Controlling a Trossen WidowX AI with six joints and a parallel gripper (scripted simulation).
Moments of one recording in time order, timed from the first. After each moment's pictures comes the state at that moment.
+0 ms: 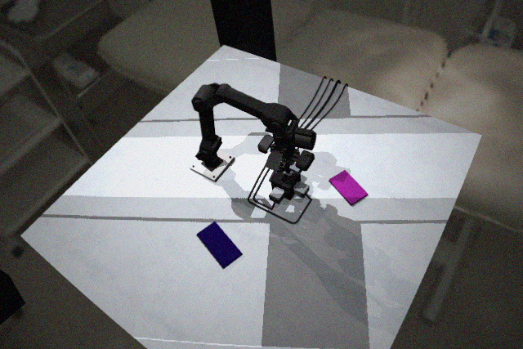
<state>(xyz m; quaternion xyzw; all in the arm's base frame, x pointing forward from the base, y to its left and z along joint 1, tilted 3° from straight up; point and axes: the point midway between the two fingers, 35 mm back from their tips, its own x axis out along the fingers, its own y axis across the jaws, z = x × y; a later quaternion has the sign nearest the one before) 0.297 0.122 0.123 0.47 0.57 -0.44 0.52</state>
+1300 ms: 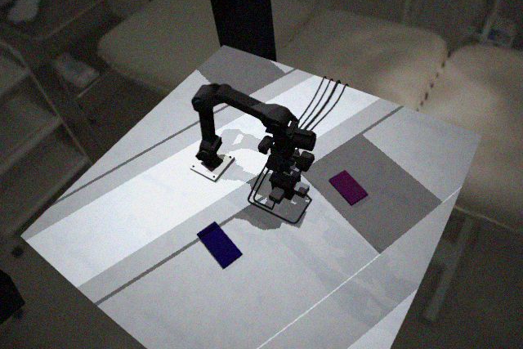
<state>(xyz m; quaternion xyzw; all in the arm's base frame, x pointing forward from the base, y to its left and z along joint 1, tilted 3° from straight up) 0.297 0.122 0.119 0.47 0.57 -0.44 0.52</state>
